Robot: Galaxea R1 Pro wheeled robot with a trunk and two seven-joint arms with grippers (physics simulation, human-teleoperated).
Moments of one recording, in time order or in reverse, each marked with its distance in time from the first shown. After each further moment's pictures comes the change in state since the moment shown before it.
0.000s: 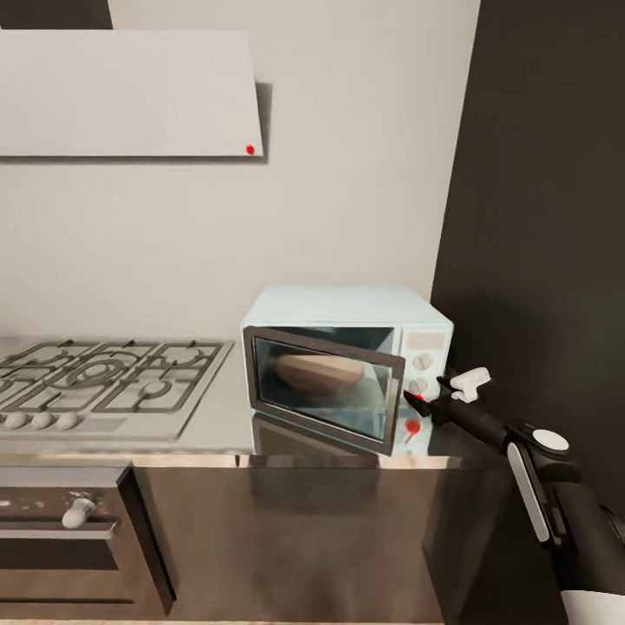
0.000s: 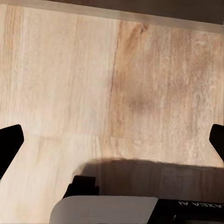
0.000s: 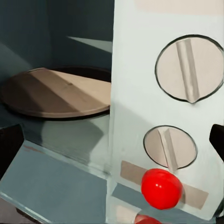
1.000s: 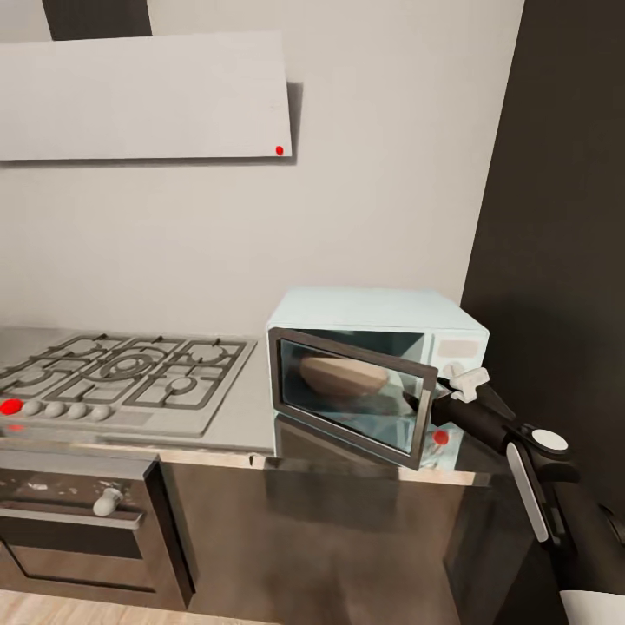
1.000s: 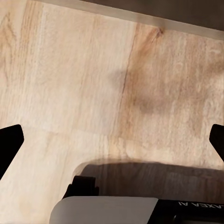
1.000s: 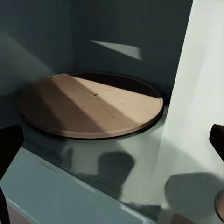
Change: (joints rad) left arm 0.000 0.000 0.001 0.000 0.000 0.000 0.000; right arm 0.000 0.002 0.002 0.000 0.000 0.001 0.000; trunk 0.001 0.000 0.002
